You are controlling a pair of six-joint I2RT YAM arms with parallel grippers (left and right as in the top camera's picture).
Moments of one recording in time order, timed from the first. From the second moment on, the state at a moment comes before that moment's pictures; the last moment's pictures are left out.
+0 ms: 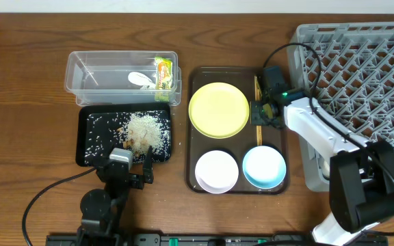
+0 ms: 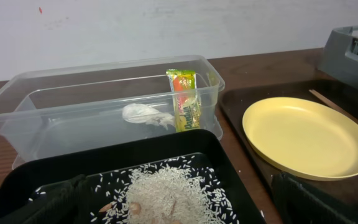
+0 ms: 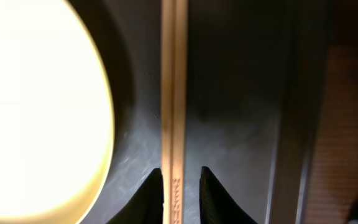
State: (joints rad) left arm -0.13 0.01 0.07 -0.24 0.08 0.01; right arm 0.33 1.81 1.16 -0.61 0.07 0.35
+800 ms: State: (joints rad) left arm -0.13 0.01 0.07 -0.24 0.08 0.01; right arm 0.33 1.92 1.18 -0.58 0.08 0.34
